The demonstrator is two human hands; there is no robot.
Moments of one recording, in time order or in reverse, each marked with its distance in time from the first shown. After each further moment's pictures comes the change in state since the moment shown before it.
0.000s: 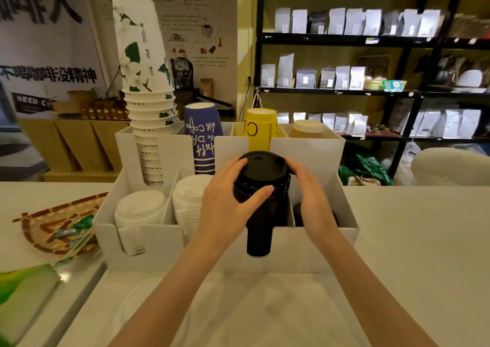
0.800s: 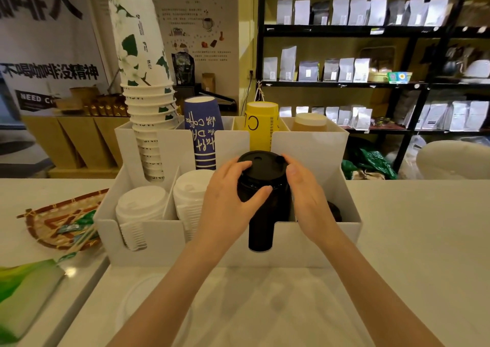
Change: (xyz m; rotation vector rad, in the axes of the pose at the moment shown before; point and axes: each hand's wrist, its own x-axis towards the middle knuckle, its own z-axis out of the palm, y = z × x) left_hand -0.004 -0.001 0.001 0.090 -0.040 0.002; right_hand 0.001 0.015 -0.001 -0.256 -0.038 -0.053
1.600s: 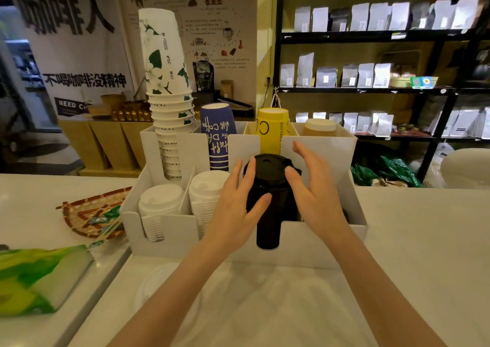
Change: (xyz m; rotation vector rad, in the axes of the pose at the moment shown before) left_hand -0.014 -0.009 0.001 -0.019 -0.172 -0.006; right_hand -0.002 -0.029 -0.007 -0.193 0.100 -0.170
